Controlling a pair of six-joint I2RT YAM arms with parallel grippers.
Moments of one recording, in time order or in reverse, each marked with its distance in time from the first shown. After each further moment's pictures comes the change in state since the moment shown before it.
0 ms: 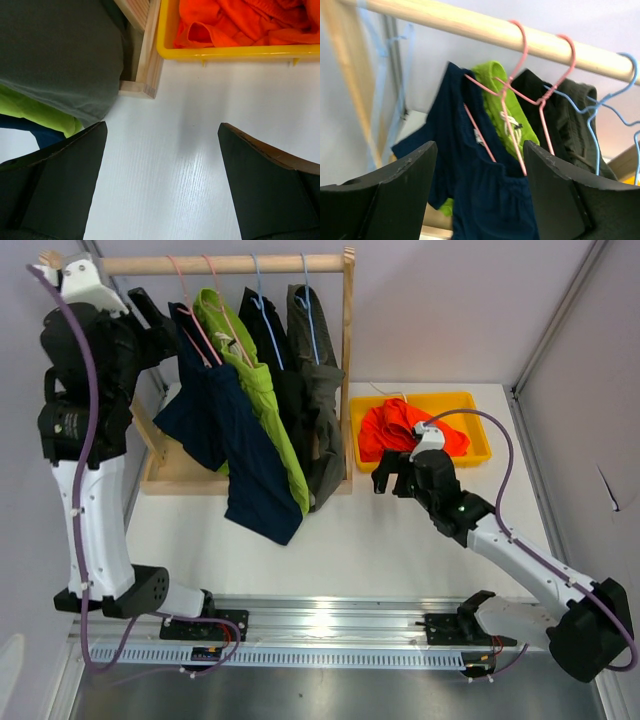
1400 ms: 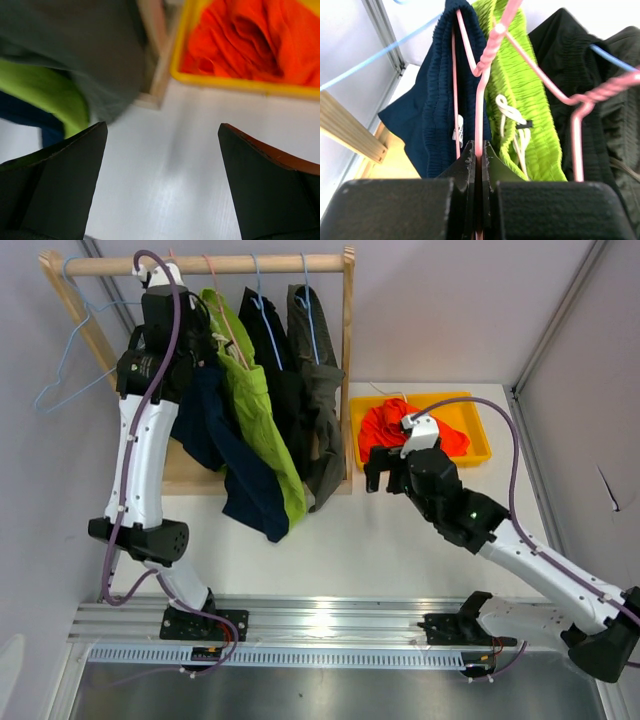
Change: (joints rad) left arm -0.109 0.308 0.063 -0.045 -0.162 -0.053; right arm 0.195 -0.084 0.175 -0.172 0.219 -0.122
